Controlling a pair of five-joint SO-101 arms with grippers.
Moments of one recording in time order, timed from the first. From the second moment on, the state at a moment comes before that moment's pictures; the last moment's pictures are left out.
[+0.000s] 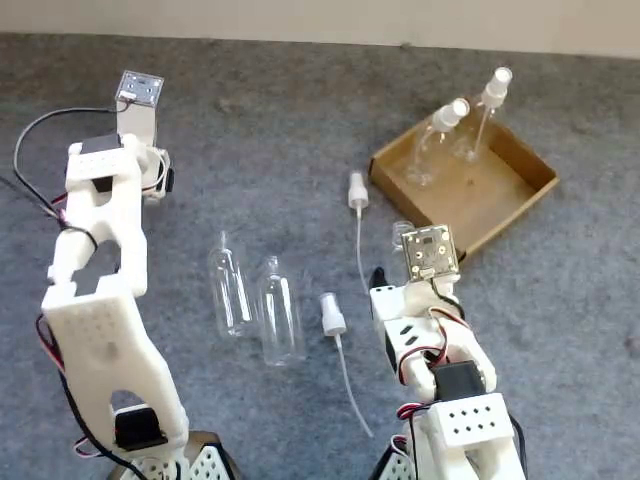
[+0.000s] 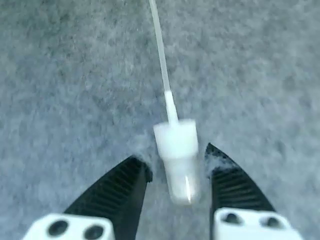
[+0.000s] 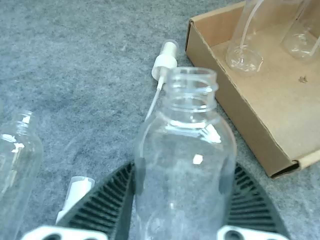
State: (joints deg) left arm -18.7 34.3 -14.1 53.5 -13.8; right arm -15.2 -74.7 84.9 32.6 4.5
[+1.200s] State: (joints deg) left arm -18.6 48.5 -33.1 63.2 -13.6; right arm -15.2 -74.7 84.9 32.6 4.5
